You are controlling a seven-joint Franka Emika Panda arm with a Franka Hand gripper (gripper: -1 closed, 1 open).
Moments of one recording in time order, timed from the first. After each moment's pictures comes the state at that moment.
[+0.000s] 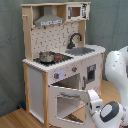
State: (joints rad) arm 0.85 0.92 0.91 -1.76 -1.67 0.65 1.60
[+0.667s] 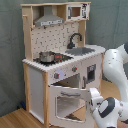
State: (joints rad) arm 0.74 0.92 0.99 -1.84 -1.59 0.66 1.73
